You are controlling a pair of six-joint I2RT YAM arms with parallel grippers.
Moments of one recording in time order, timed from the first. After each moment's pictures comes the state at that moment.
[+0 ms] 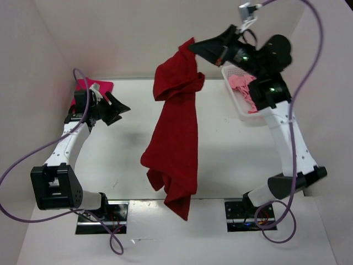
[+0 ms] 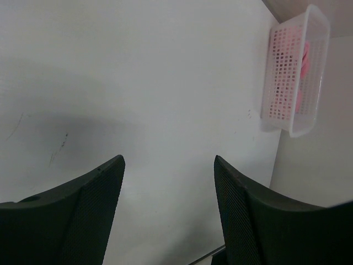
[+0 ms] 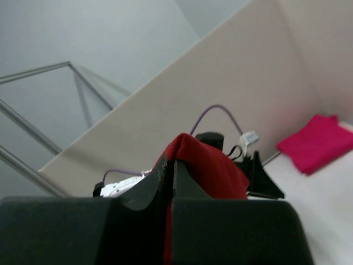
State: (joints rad) left arm 0.10 1.36 1.08 -0.36 0.47 -0.70; right arm 0.32 1.44 1.91 0.01 -0.74 0.94
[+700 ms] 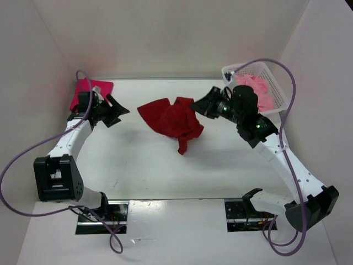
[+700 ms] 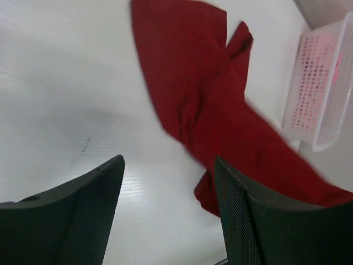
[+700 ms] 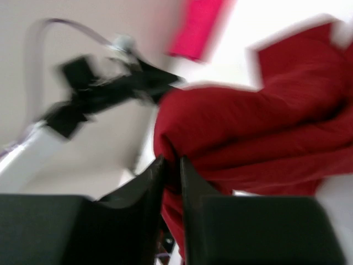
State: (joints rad) left arm 0.11 1.43 1.07 -0.35 0.42 -0.69; right arm 0.48 1.16 1.26 -0.30 -0.32 0.78
